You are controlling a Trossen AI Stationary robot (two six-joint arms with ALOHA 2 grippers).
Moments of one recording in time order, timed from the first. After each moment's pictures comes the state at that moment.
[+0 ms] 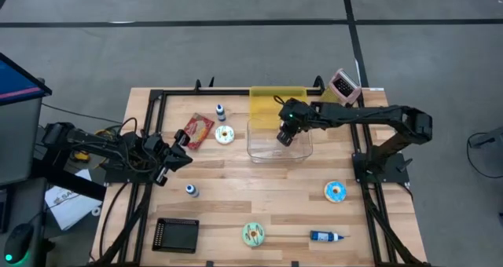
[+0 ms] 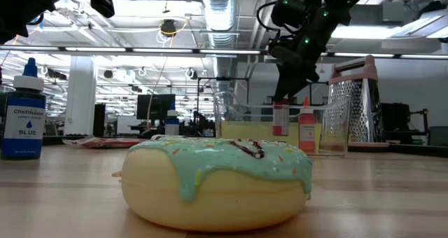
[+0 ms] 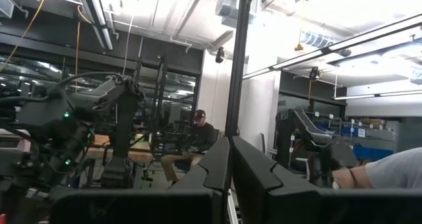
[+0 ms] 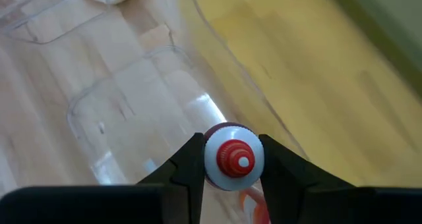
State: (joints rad) left arm -0.15 0.59 0.10 0.97 0.11 -0.19; right arm -0.29 1.51 1.03 -0.52 0.17 0.23
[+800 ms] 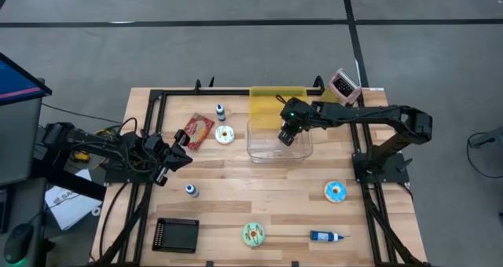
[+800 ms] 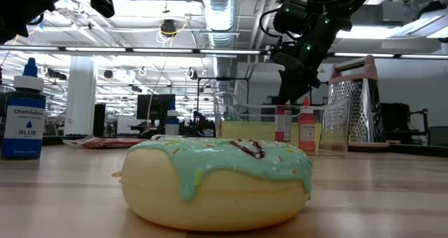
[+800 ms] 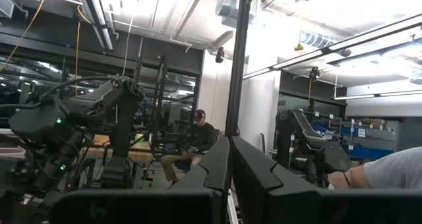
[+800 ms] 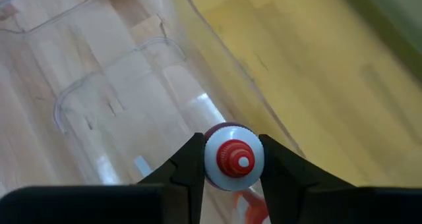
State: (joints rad) left arm -0.15 0.59 0.10 0.97 0.11 -0.19; right arm -0.32 1.51 0.99 -0.47 0.14 0.21
